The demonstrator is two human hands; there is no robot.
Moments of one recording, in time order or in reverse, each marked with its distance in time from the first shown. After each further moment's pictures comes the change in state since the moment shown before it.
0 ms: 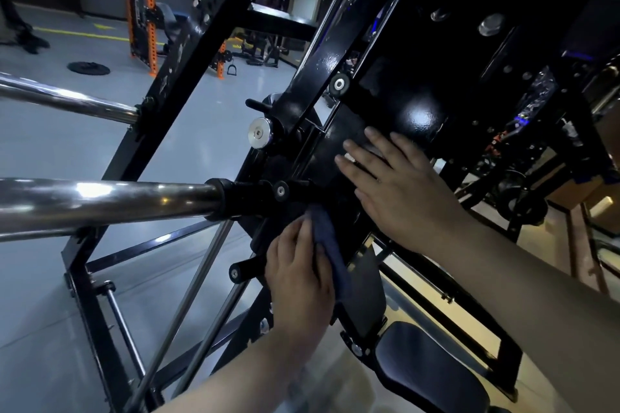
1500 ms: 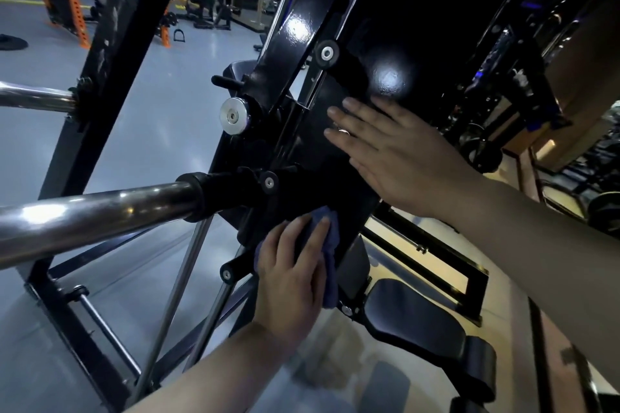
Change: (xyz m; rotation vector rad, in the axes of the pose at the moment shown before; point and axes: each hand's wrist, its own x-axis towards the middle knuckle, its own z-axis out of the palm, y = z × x) left_hand 0.003 -0.031 -0.017 -0.009 -0.187 0.383; right_hand 0.015 0.016 -0.007 0.002 -0.091 -0.131
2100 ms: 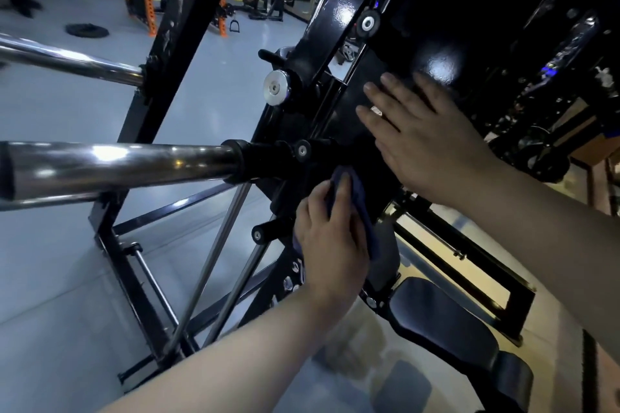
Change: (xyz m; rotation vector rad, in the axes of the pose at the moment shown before) left_hand 0.018 0.046 0.011 0.043 0.139 -0.347; right_hand 0.001 -0.018 0.006 -0.022 0.010 0.070
